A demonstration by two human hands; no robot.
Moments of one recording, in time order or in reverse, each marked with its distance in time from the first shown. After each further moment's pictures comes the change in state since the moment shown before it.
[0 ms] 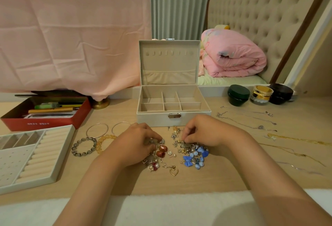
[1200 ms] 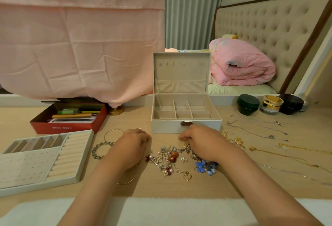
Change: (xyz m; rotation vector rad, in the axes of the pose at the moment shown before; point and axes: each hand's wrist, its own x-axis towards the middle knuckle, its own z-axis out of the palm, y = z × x) left_hand -0.017 -0.045 -0.011 0.107 0.123 -0.137; right_hand 0.012 -0.026 0.033 -0.386 0.180 -0.075
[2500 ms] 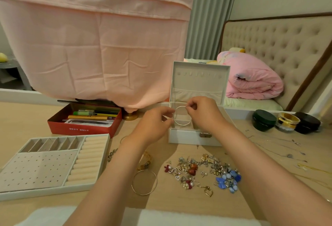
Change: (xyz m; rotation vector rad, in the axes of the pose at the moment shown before) left_hand 0.055 0.011 -0.046 -0.526 0.226 0.050; right_hand 0.088 -0.042 -0.053 0.352 0.476 0.109
